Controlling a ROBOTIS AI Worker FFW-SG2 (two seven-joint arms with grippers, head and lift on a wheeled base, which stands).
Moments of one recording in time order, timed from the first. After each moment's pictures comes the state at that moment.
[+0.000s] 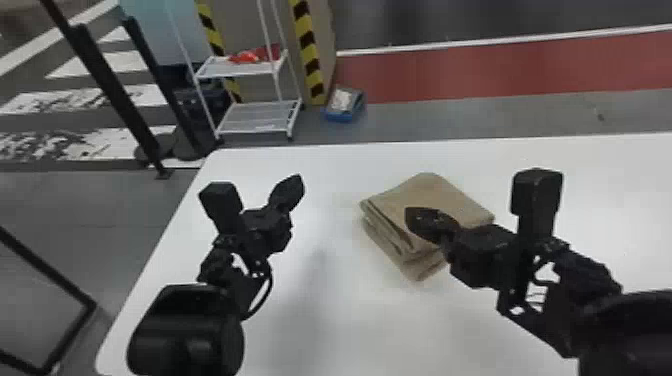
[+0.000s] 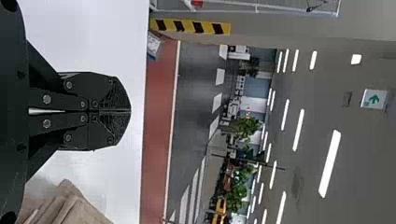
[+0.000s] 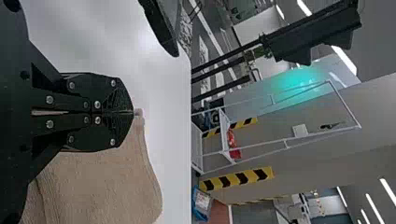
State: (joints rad) left arm 0.07 0.18 0.05 -1.65 0.30 0.15 -0.17; right arm 0.06 0.00 0.23 -1.92 -0.20 0.67 0.40
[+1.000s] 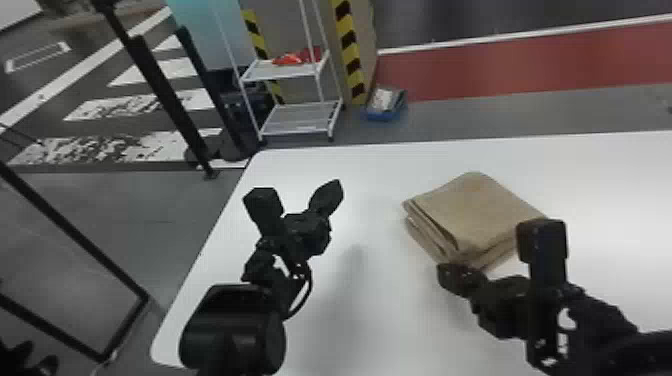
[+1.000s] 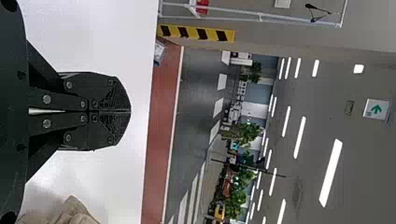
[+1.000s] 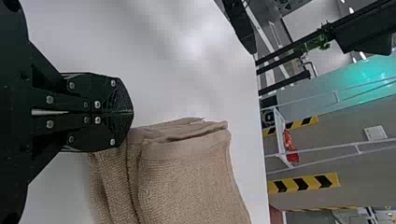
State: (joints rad) left arm 0.07 0.18 0.07 -1.62 0.31 0.14 -0.19; right arm 0.07 0.00 0.31 -1.80 -0.14 0.73 0.34
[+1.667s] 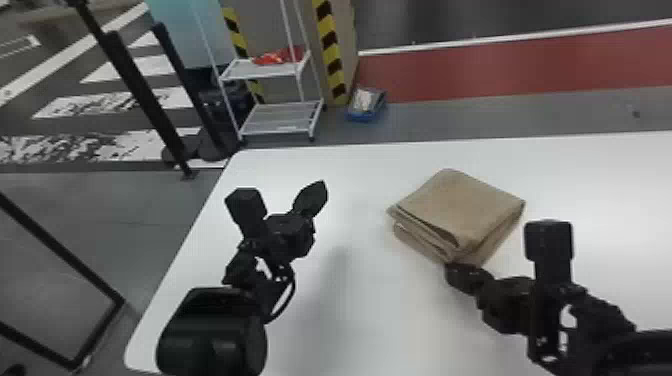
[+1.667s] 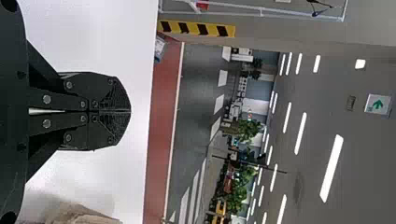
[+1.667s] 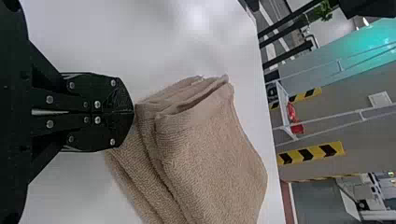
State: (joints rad) left arm 0.07 0.18 0.06 -1.63 0.31 0.15 -0.19; right arm 0.08 0.00 0.22 -1.78 -0.15 0.74 0.31
